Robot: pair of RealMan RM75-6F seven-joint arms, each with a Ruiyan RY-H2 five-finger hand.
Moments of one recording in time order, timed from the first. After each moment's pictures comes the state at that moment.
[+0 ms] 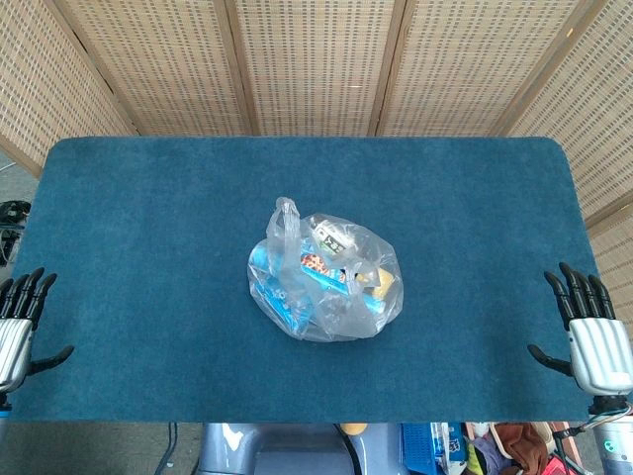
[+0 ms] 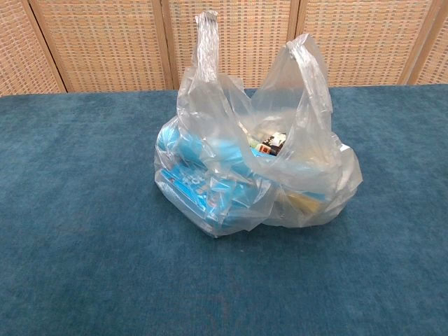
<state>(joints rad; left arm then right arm) -0.08 -1.13 -0.03 -1.64 1.49 1.50 0.12 0.09 -1.06 0.09 -1.73 -1.53 1.52 -0.07</state>
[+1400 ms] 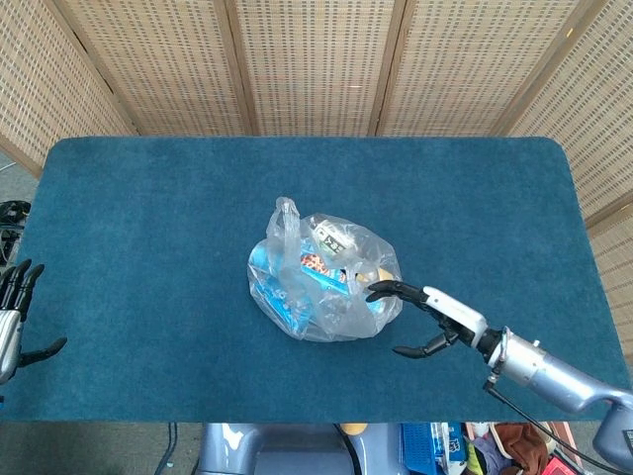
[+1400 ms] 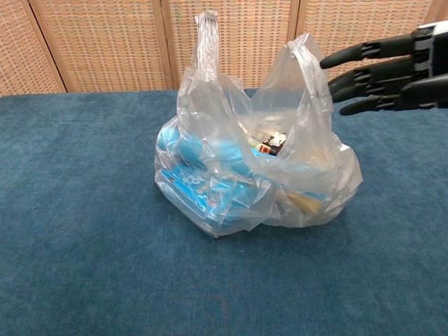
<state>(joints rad) -0.09 -1.09 -0.07 -1.68 1.43 1.48 0.10 0.76 -0.91 -0.02 -1.74 -1.90 0.94 1.60</state>
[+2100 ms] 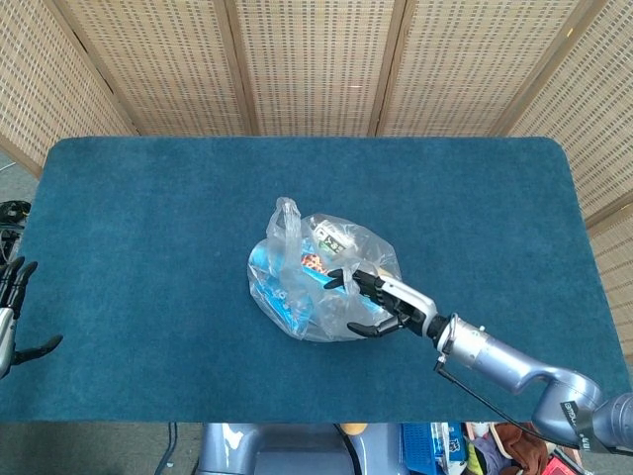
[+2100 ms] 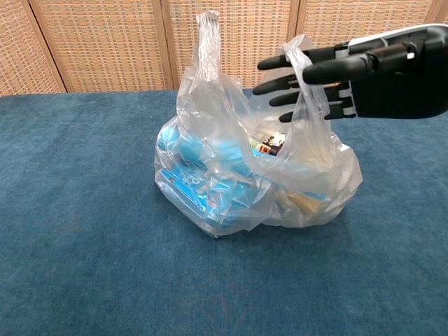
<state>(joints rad) -0.09 -1.09 -0.08 -1.67 1.42 1.47 0.07 0.88 -1.05 0.03 -1.77 -1.68 0.83 1.68</state>
